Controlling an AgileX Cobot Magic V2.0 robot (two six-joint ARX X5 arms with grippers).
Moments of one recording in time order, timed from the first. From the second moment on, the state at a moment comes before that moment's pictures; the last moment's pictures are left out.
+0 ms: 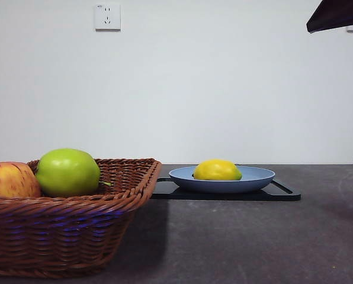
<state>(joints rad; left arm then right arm) -0.16 0.10 0.38 -0.34 -0.06 0.04 0.67 0.62 0.50 -0.10 0.22 0.07</state>
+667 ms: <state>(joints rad) -0.06 0.00 0.02 -0.20 -0.05 -0.02 0.67 0.62 0.50 -0.10 0.22 0.07</state>
